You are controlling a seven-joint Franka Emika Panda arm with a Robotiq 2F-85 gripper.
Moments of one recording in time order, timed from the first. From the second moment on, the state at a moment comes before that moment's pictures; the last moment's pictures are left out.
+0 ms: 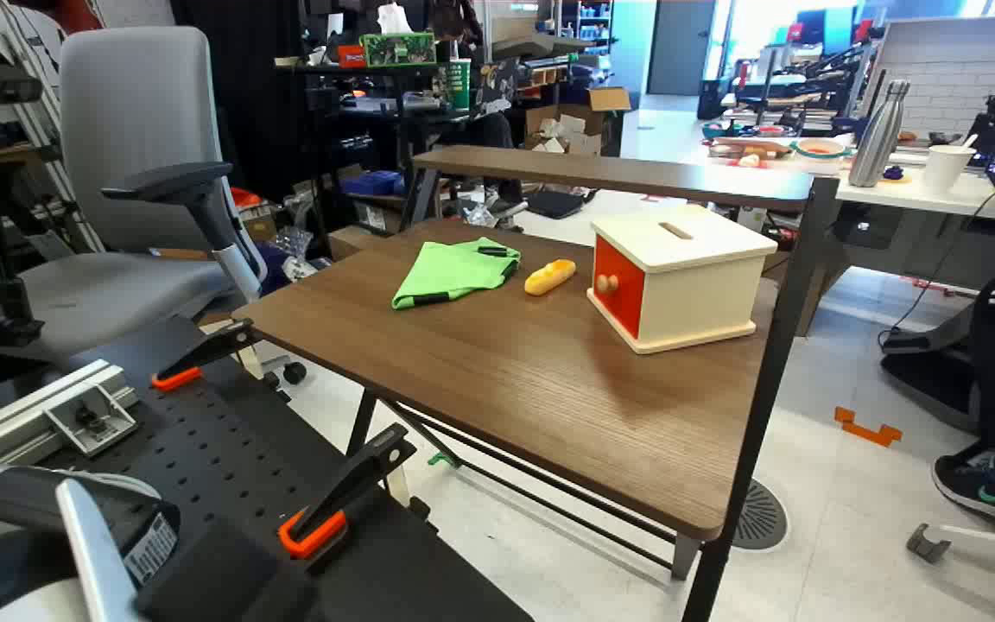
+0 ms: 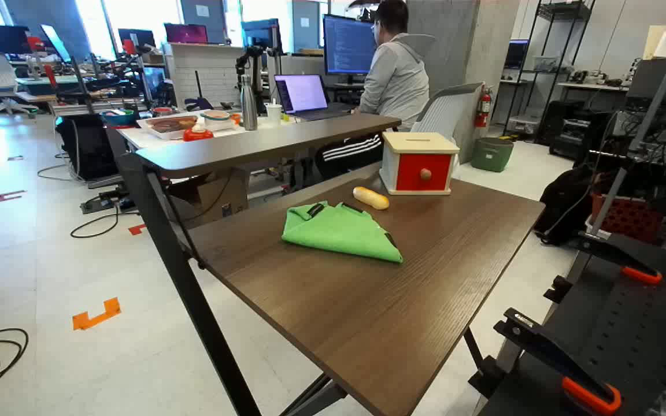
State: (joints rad) arm -0.19 -0.59 -0.21 -2.32 -0.30 1.82 -0.30
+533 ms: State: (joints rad) arm -0.17 -0.59 -0.21 -2.36 -0.30 1.86 -0.30
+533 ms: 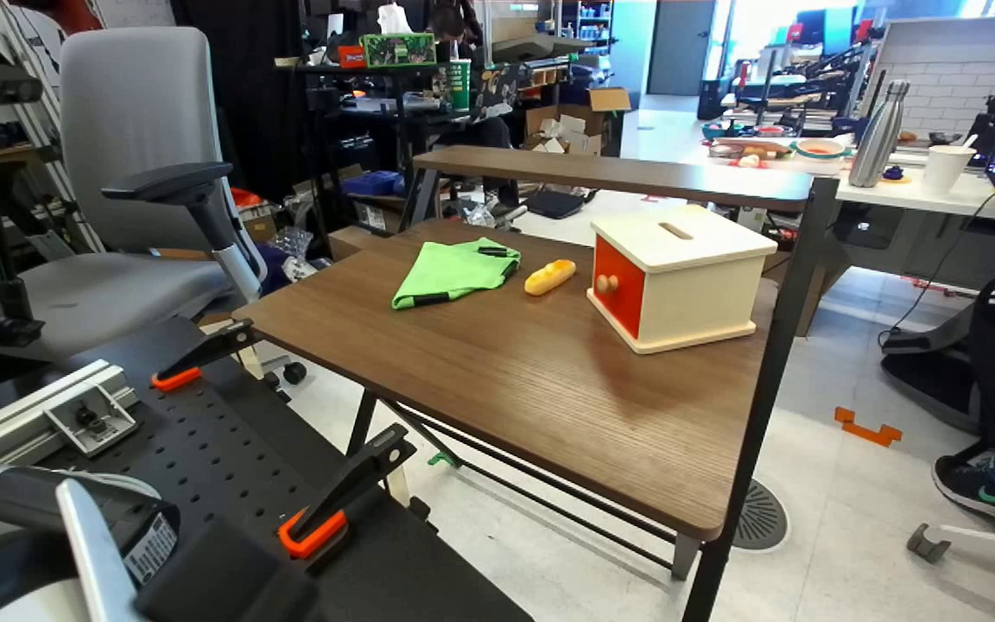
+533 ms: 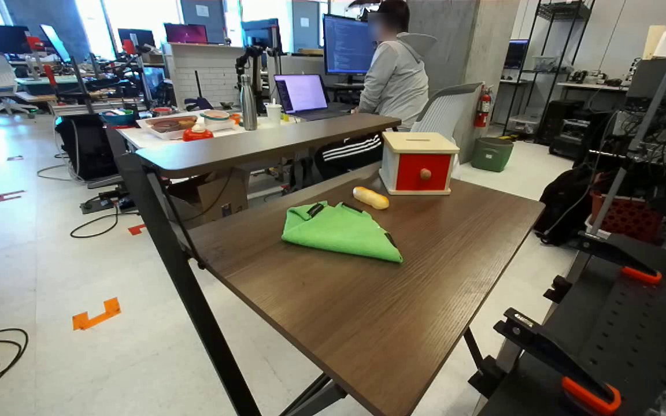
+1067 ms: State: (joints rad) arm -0.01 -0.48 -0.10 -2.48 -0.30 1.94 -0.30
